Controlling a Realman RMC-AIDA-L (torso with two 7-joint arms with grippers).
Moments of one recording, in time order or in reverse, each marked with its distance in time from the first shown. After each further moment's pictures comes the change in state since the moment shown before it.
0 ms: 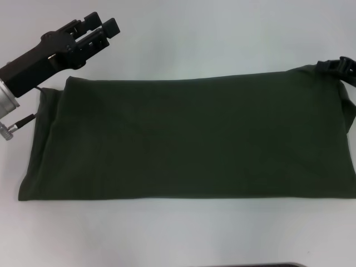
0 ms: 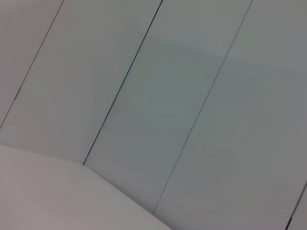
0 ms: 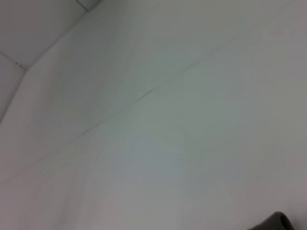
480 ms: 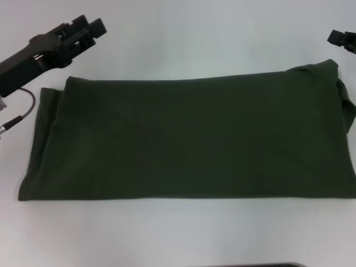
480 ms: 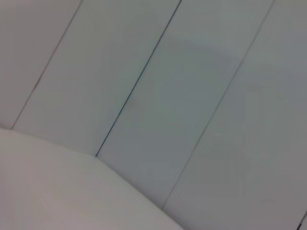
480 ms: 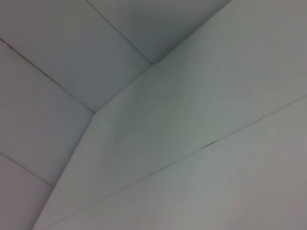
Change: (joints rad) left arm 0.013 0.024 -0.004 0.005 0.006 -0.007 -0.081; right arm -0.045 -0.013 0.051 -0.041 0.163 -0.178 -0.112
